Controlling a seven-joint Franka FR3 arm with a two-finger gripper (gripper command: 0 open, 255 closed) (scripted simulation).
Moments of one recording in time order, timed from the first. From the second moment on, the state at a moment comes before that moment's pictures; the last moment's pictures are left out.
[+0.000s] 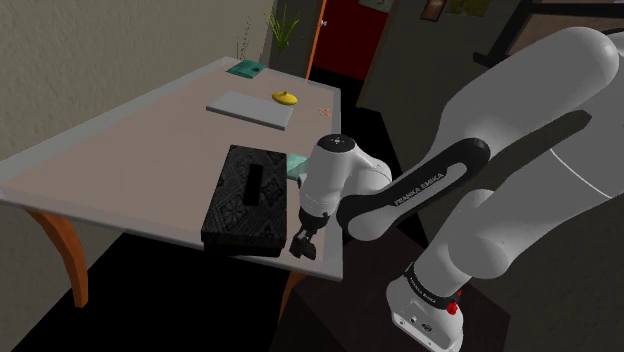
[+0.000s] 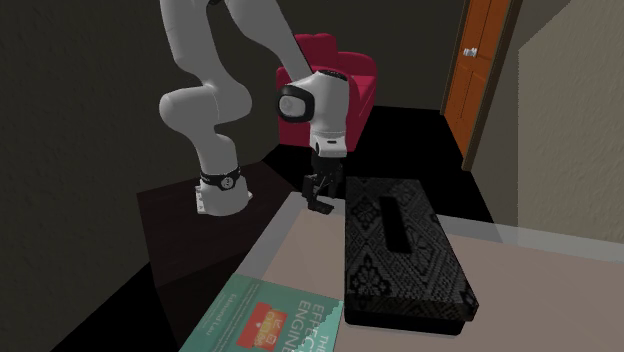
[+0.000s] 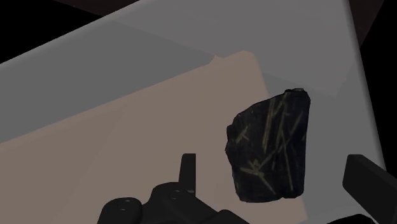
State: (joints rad) arm 0.15 -0.25 0.49 -2.86 0.07 2.60 0.26
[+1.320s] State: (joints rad) arm 0.15 -0.25 0.49 -2.86 0.07 2.60 0.26
